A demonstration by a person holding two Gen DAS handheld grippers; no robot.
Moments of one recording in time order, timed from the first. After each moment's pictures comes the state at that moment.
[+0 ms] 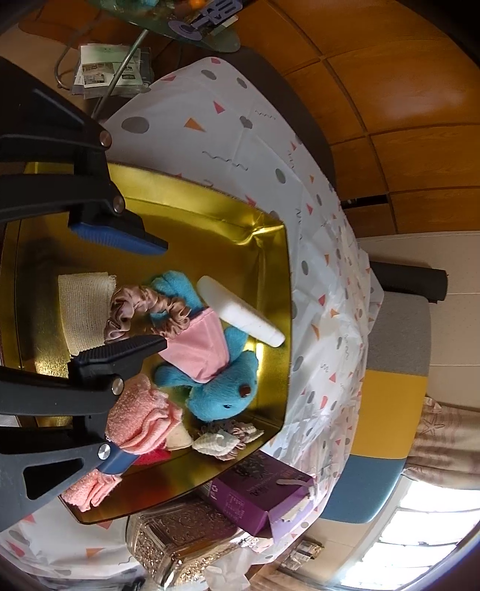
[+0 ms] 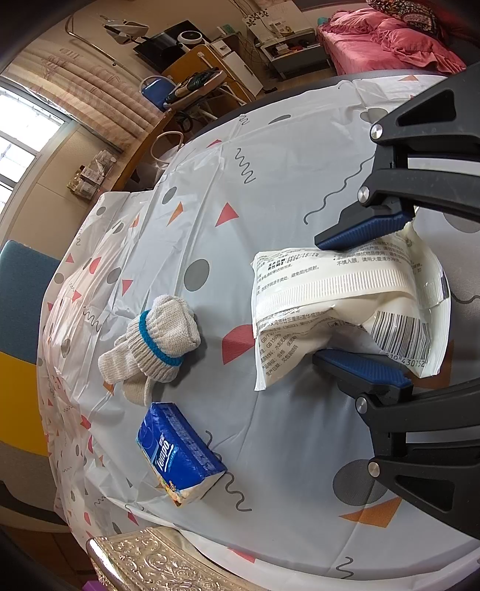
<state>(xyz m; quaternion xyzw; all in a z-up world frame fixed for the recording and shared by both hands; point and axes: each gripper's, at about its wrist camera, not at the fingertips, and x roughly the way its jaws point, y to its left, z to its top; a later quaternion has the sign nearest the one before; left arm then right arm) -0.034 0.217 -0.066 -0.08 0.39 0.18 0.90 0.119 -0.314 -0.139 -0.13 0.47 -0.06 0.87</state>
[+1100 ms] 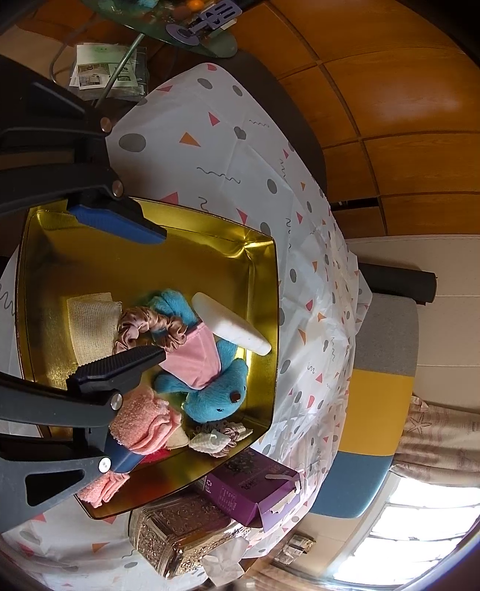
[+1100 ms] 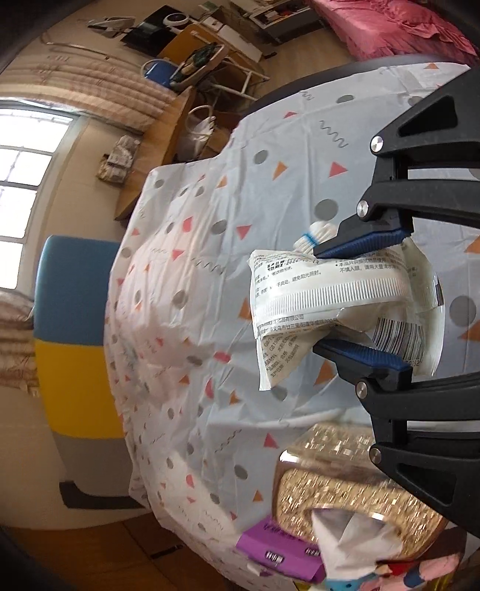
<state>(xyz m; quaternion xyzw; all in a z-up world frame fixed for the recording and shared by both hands) -0.055 0.230 -0.055 -0.08 0.37 0.18 0.91 0.181 -0.229 -0.006 -0.04 0.42 0.00 0.91</state>
